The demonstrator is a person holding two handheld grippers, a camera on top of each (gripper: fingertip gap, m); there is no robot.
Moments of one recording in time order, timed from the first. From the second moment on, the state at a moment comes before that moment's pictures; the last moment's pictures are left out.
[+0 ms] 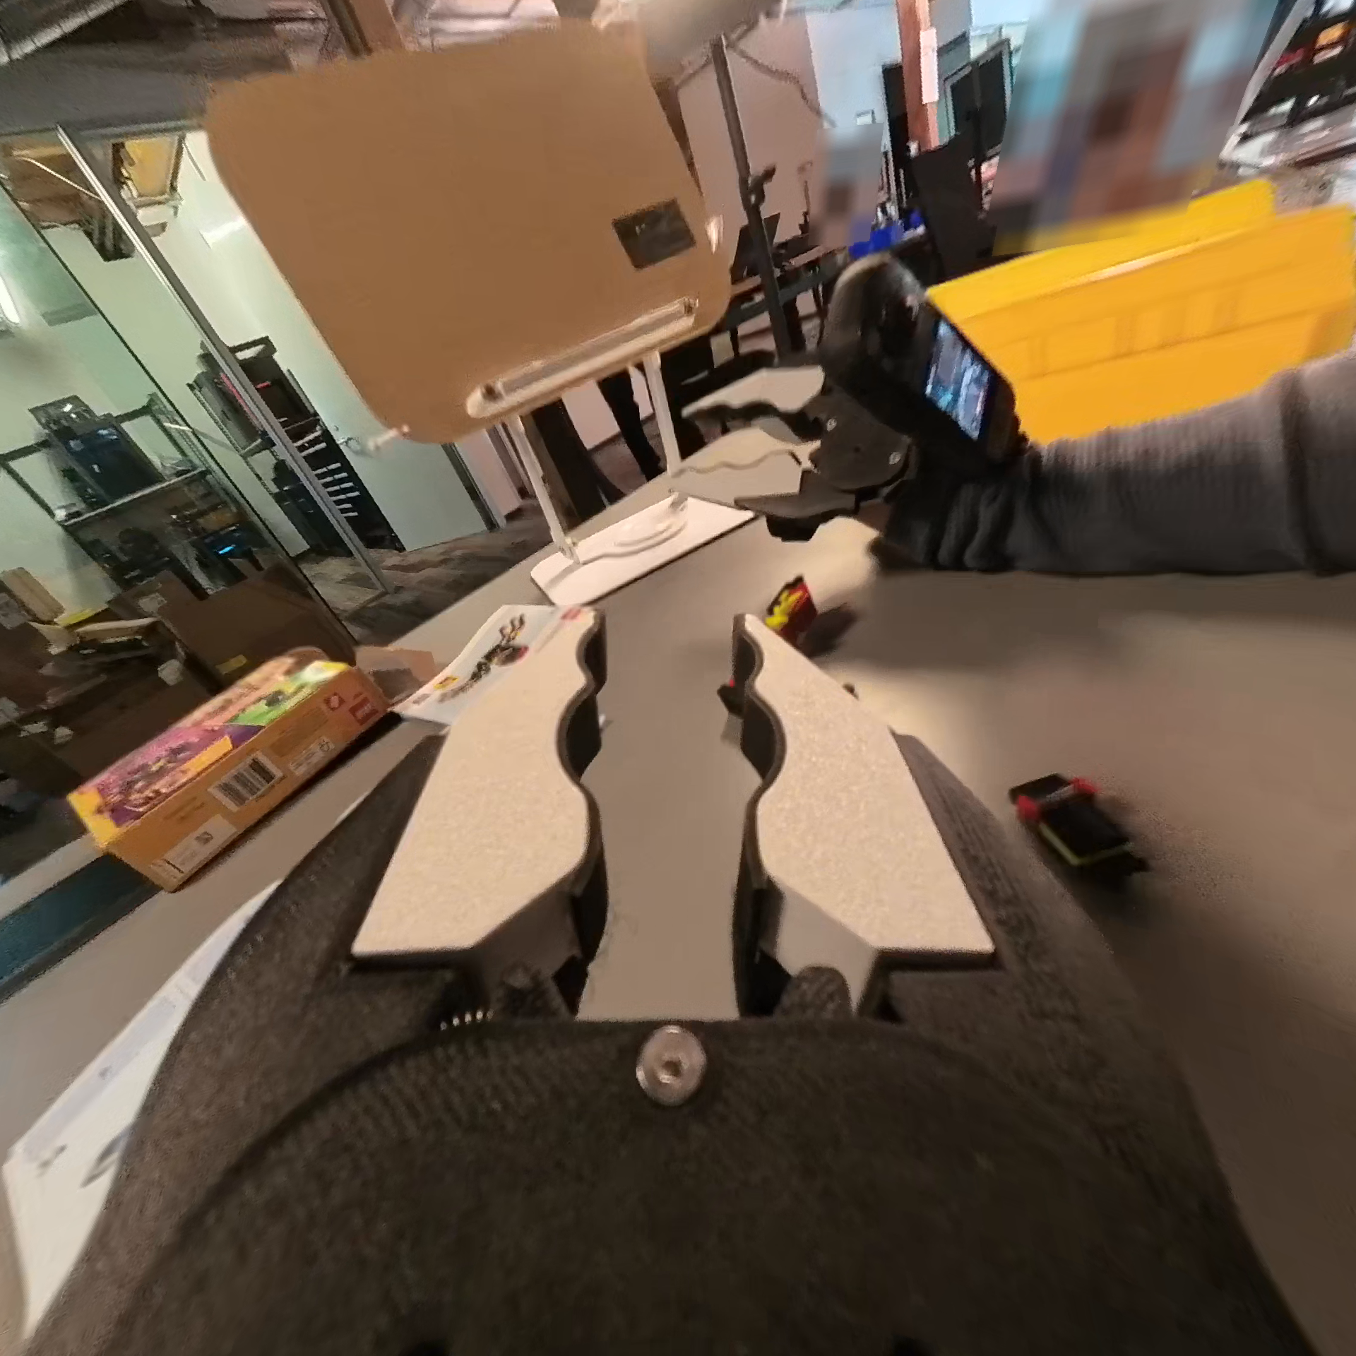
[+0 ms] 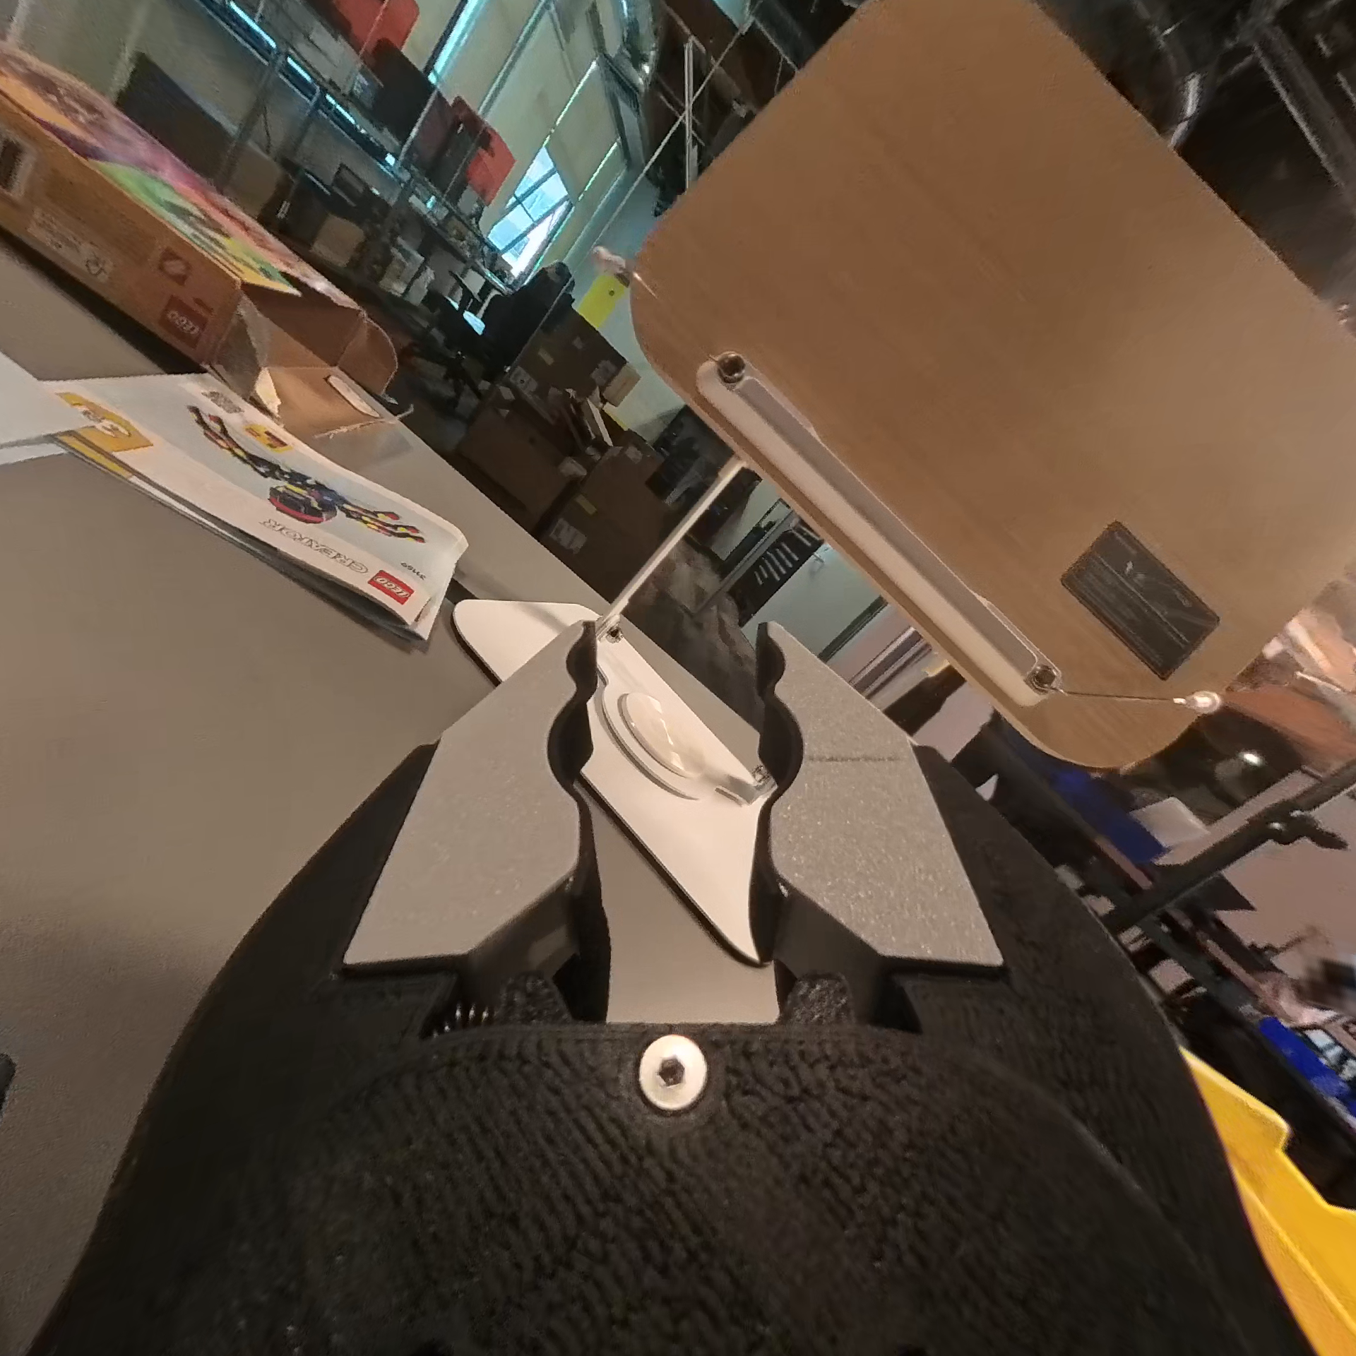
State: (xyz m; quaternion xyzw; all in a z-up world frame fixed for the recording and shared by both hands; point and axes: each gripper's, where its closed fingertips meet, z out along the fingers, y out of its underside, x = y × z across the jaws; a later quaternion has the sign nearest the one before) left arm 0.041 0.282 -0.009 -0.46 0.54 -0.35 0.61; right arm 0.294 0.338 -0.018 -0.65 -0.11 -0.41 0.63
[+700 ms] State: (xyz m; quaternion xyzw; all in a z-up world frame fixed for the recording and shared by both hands) left arm -0.232 0.398 -0.066 -0.81 0.55 -0.10 0.20; right arm 0.296 0.339 -0.018 -0.66 -0.09 -0.37 0.65
